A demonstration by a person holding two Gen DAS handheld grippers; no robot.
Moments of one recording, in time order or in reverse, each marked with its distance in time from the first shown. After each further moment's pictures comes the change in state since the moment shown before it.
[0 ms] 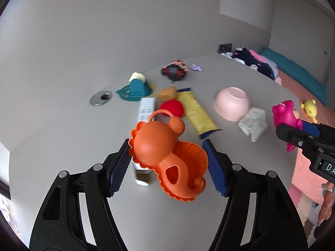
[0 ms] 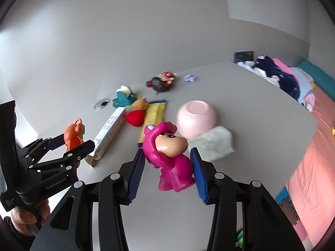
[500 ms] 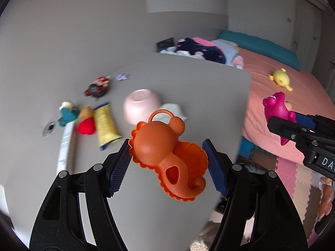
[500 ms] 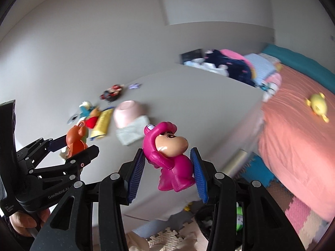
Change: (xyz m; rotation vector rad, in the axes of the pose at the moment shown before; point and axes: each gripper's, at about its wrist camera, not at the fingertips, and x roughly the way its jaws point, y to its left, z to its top) left arm -0.017 -0.164 -0.005 0.253 -0.014 -0.146; right arm -0.092 -0.130 -0.058 0.190 -0.081 -0.132
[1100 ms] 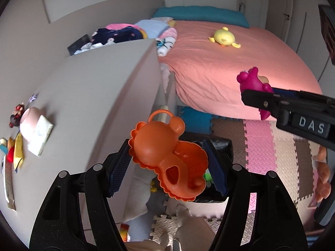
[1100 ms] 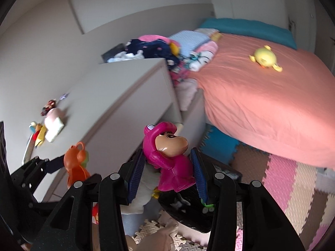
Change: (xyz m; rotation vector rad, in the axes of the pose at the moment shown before) left arm 0.048 -0.200 -0.030 0.304 0.107 -0.230; right arm -0.036 -0.178 -0.071 0.290 0.037 -0.230
